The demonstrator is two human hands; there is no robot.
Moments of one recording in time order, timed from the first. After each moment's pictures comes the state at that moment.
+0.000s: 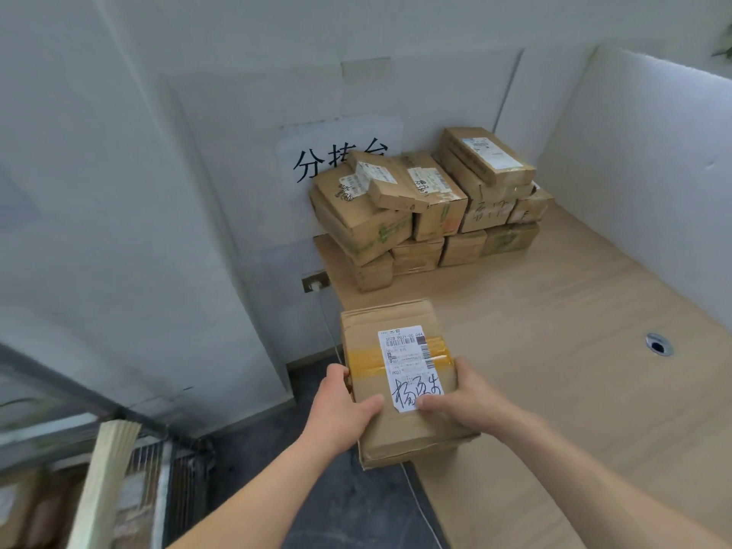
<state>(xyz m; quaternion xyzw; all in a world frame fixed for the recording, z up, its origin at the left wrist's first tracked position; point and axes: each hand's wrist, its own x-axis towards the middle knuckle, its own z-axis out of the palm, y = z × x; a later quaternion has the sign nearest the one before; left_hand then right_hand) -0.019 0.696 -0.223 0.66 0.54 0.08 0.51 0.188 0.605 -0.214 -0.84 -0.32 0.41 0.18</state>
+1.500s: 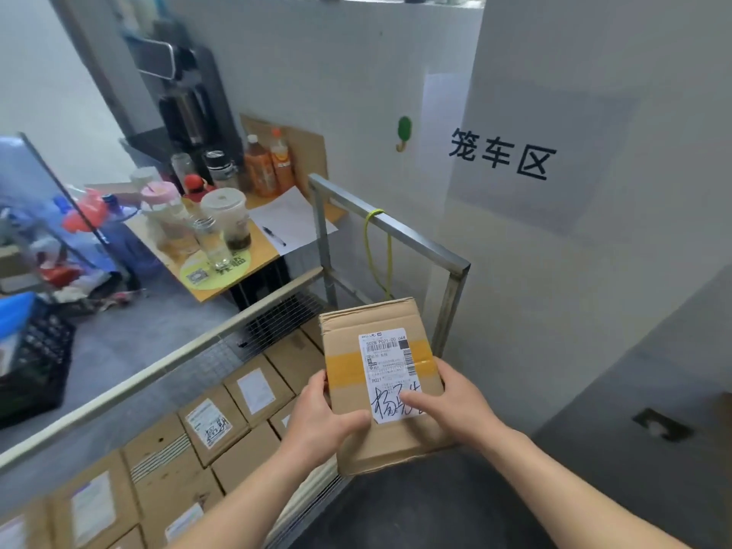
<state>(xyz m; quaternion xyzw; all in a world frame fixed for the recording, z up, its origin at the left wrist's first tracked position) -0.403 0.622 -0.175 0.27 0.80 0.39 0.36 -0.232 0.768 -0.189 -0.46 -0.72 0.51 0.08</state>
